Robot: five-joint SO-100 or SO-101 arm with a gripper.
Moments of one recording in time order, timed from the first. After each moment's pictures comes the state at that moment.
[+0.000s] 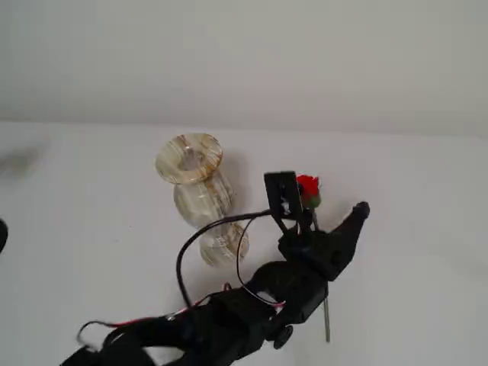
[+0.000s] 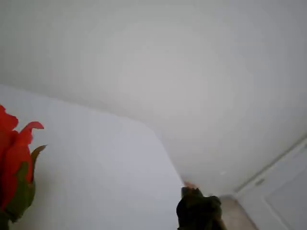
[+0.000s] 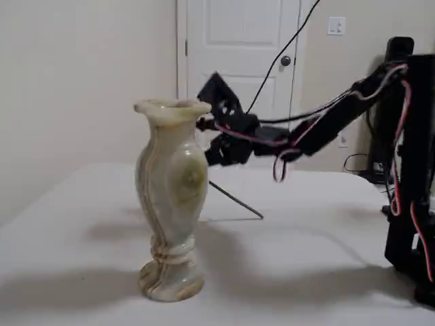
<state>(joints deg) 23.0 88.4 130.3 -45.6 -120.5</state>
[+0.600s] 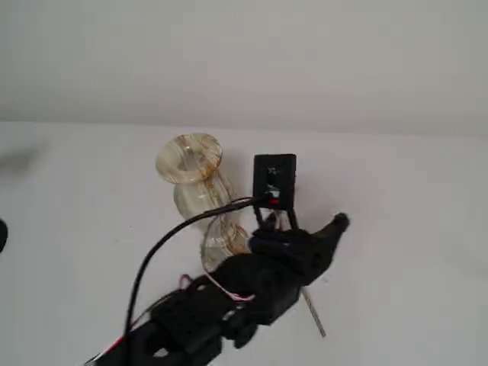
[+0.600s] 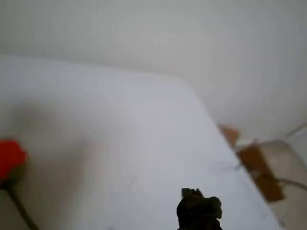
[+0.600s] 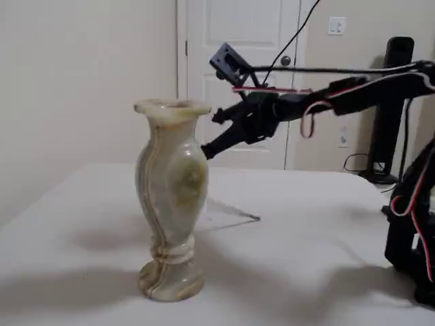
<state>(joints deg) 21.1 119.1 131.1 6.6 -108.8</state>
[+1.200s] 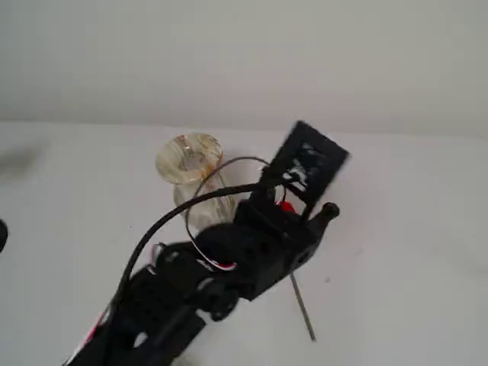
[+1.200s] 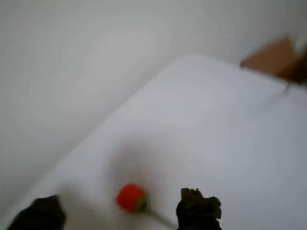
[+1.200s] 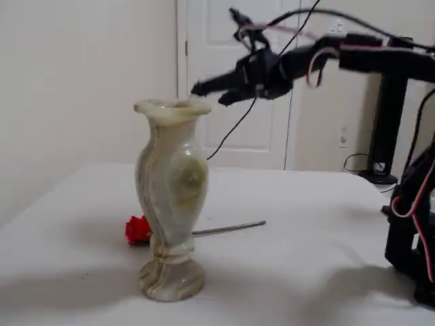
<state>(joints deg) 20.0 121.8 106.1 41.6 -58.1</state>
